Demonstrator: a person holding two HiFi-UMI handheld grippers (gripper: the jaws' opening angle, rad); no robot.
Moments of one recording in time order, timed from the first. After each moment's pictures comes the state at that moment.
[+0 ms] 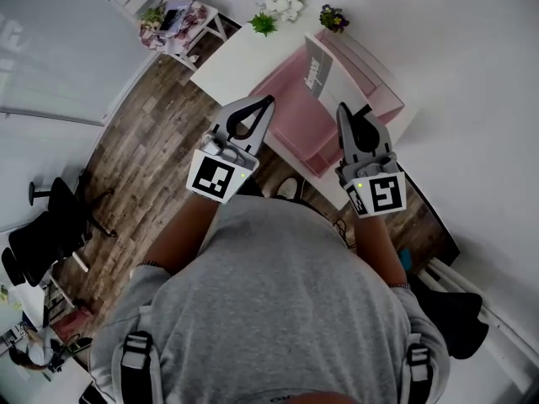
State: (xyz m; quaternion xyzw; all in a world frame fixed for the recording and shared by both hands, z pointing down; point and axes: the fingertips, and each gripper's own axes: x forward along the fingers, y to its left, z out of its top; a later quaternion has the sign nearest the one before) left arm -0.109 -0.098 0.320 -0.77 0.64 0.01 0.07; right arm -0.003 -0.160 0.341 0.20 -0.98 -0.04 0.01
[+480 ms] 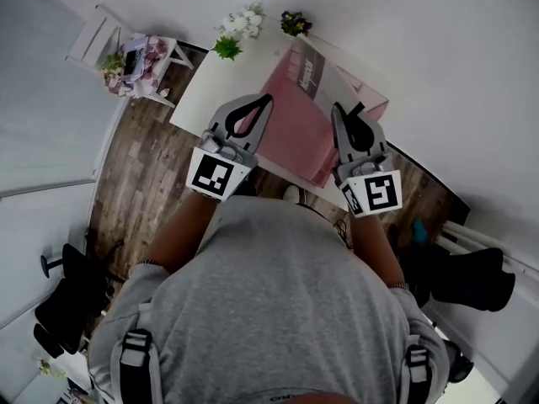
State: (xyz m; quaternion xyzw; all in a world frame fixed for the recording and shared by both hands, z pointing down) left arm -0.133 -0.175 0.320 -0.84 0.54 0.03 0.07; right arm -0.020 -0.203 0.340 0.31 -0.95 -0.04 0.03
